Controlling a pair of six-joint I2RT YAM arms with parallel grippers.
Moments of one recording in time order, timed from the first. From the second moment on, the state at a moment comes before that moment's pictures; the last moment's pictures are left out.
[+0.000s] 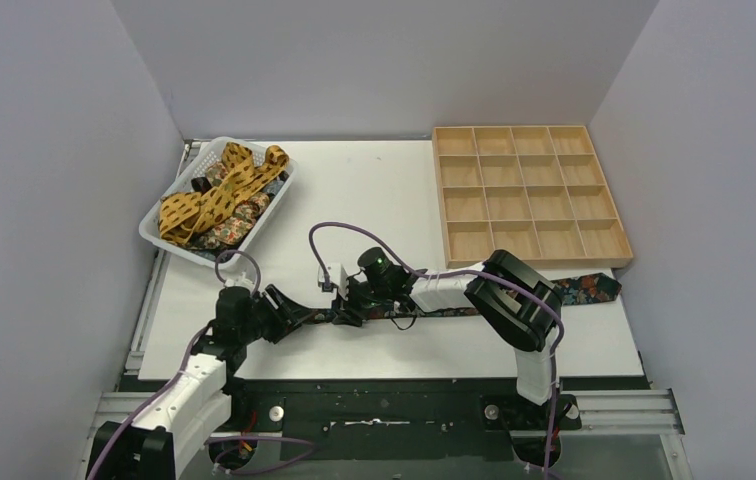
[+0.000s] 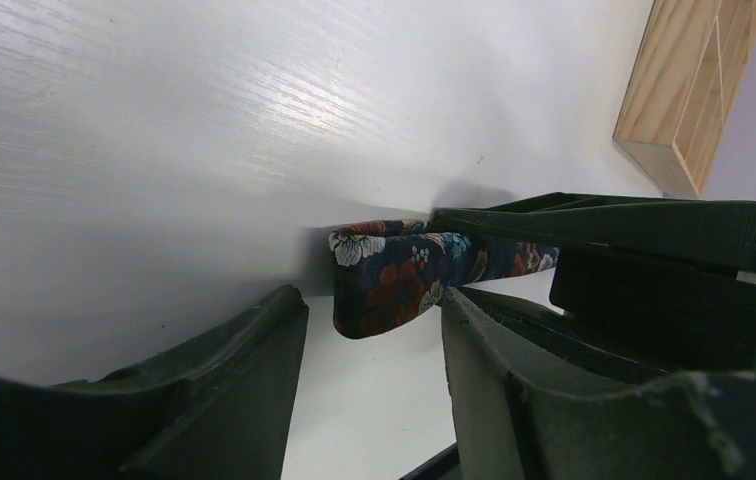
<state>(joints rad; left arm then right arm) -0.19 0.82 0.11 0.02 0.34 -0.95 0.92 1.94 0.98 0.28 -0.57 -0.36</state>
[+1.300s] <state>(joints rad) -0.19 0.79 0.15 -0.09 0.18 -0.83 0.92 1.66 0.90 0.29 -0.34 0.09</state>
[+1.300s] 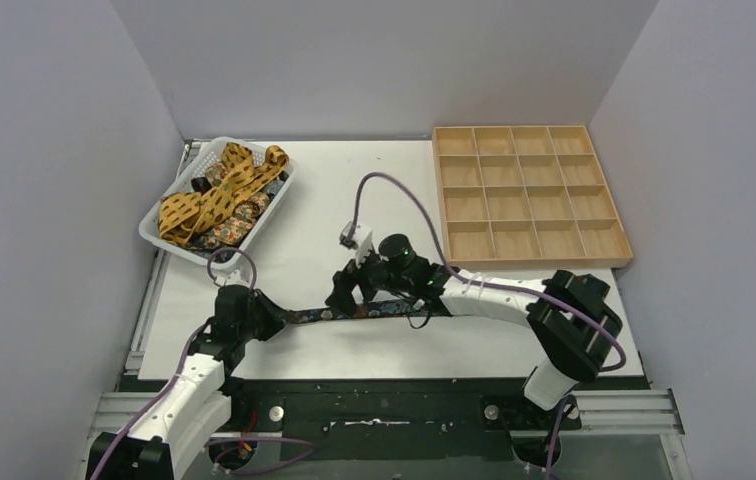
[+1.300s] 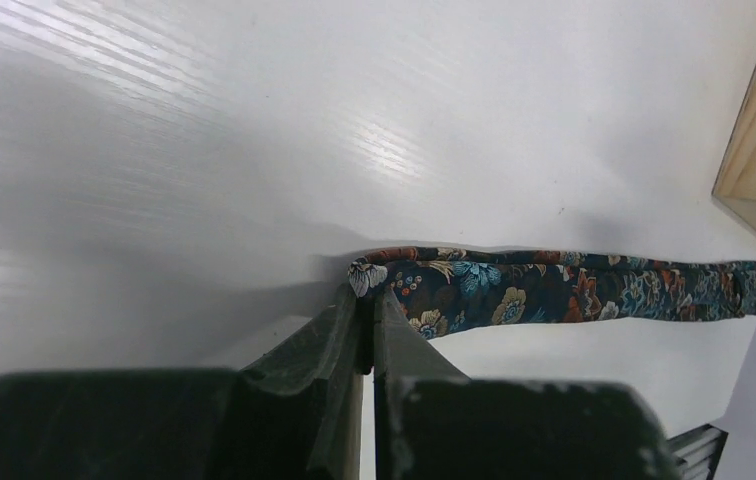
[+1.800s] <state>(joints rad) -0.23 0.73 0.26 -0.26 0.03 -0.82 0.85 1.40 0.91 -0.03 0.15 0.60</state>
